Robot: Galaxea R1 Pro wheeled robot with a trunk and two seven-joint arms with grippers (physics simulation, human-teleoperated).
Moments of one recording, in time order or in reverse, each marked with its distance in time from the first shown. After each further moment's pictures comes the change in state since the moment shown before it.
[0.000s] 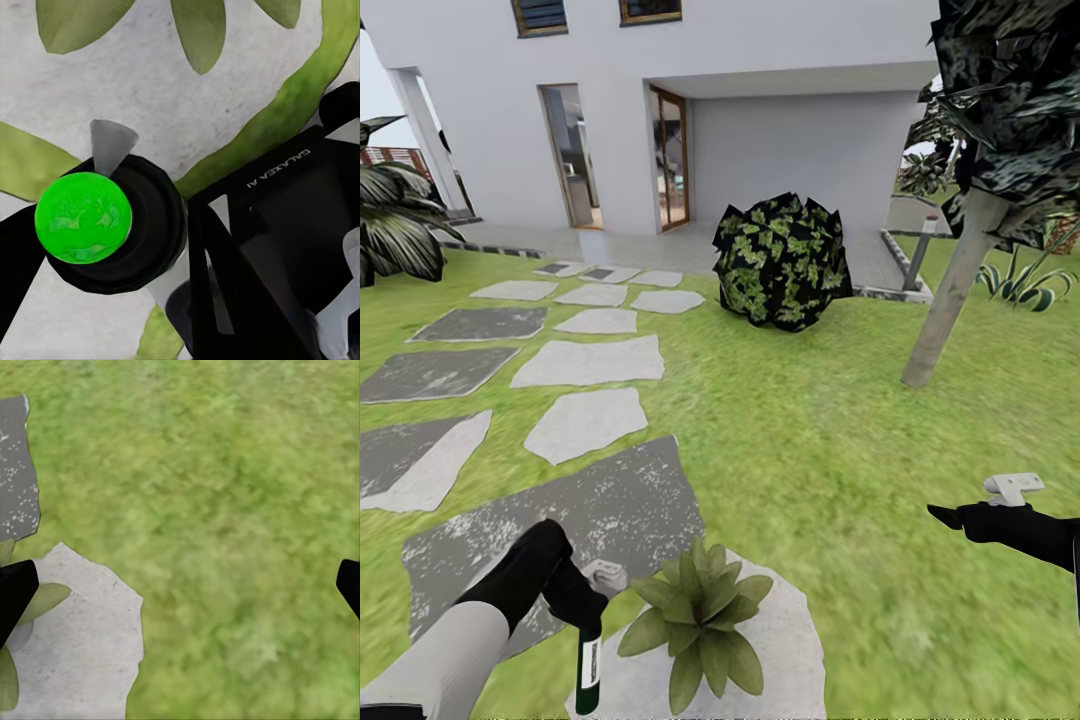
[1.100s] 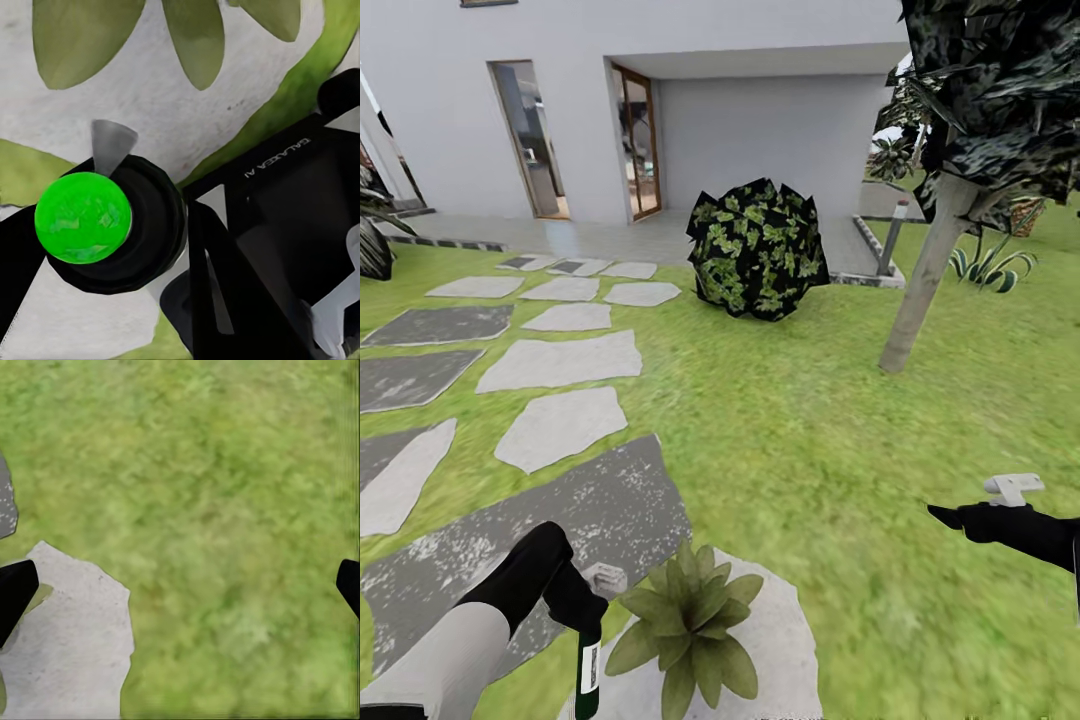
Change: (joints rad) left arm 0.001 -0.002 -0.002 0.013 -0.001 0.002 0.002; right arm 0.000 0.000 -0.001 0.000 0.001 0.002 0.000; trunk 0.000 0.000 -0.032
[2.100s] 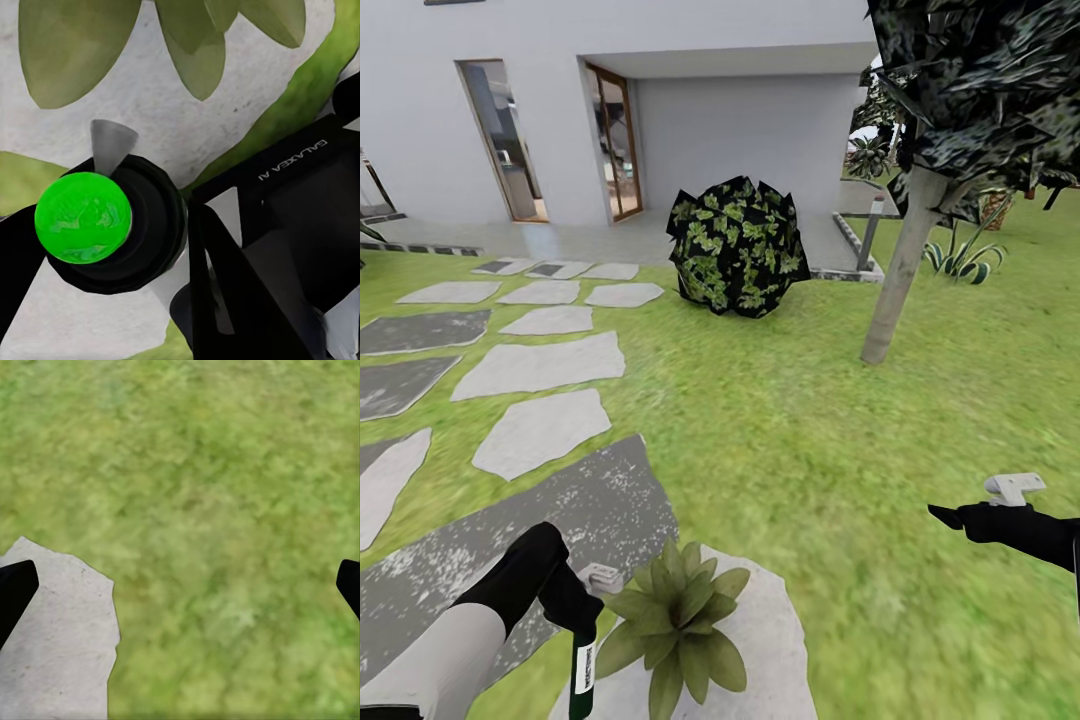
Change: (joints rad) left arm 0.002 0.012 0.007 0.000 -0.006 -0.001 0.004; right arm 0.000 -0.001 0.000 0.000 0.000 -0.001 -0.002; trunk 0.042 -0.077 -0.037
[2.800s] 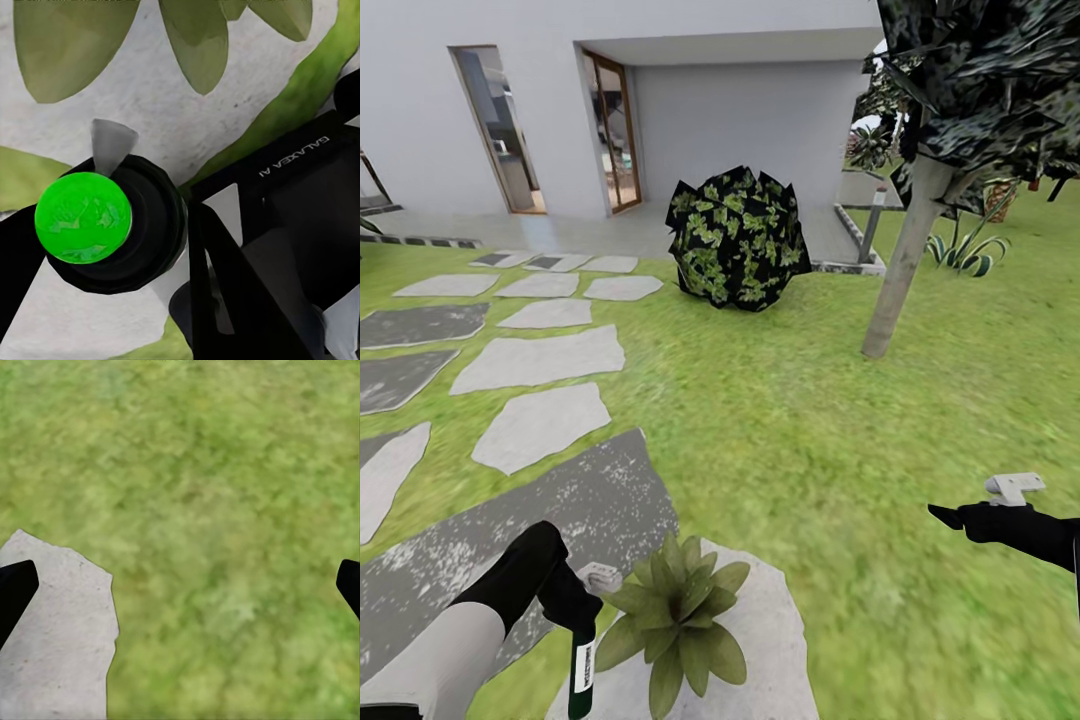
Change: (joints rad) left arm -0.003 0.003 0.000 0.000 0.000 0.001 -0.001; right arm 0.000 0.000 0.000 0.000 0.001 -0.004 0.000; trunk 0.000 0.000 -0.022
